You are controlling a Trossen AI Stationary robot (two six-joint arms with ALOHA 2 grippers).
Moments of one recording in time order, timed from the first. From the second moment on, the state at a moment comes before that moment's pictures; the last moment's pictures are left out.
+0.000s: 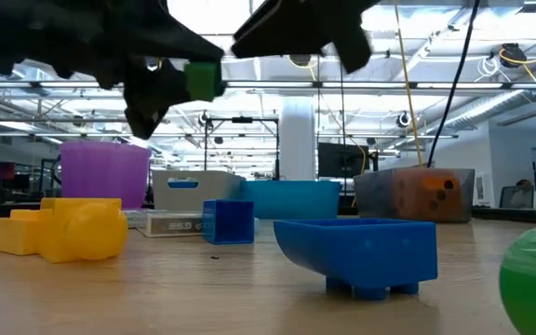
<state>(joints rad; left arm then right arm) -0.42 1.57 0.53 0.84 -0.34 -0.57 0.48 1.85 1.19 0.20 0.82 -0.53</state>
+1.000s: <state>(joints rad) 0.39 1.47 0.99 -0.38 -0.20 -0.26 0.53 1.73 1.17 -0.13 0.83 -0.21</state>
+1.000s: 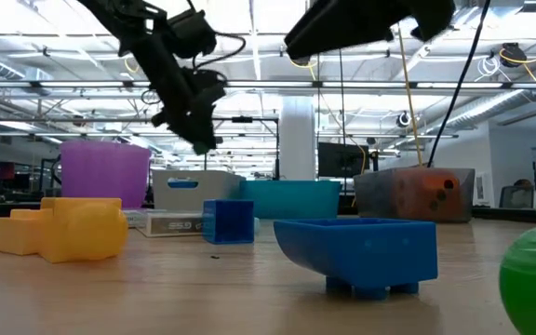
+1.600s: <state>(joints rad) 0.40 1.47 0.97 -0.39 -0.18 -0.25 0.51 1.73 1.12 -0.10 0.83 -0.20</state>
